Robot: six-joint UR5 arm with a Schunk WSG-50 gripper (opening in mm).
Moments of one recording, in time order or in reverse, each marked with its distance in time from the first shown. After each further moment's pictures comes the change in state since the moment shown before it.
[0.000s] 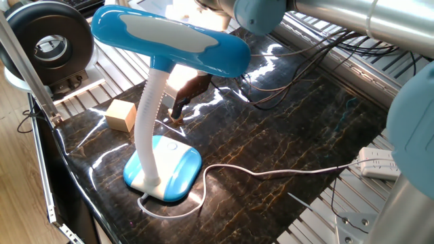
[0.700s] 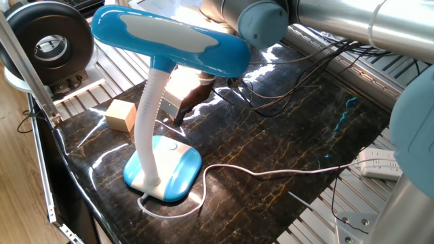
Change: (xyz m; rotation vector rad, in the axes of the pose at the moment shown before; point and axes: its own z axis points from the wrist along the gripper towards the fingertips) arm 0.008 -0.001 0.016 -0.021 -0.012 -0.018
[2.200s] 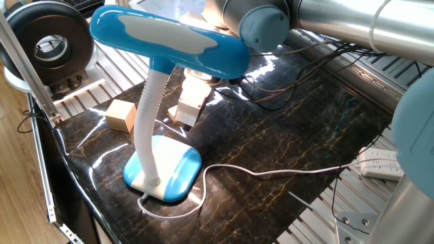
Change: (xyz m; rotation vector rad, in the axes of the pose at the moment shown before) arm 0.018 -0.017 0.006 0.046 0.052 -0.300
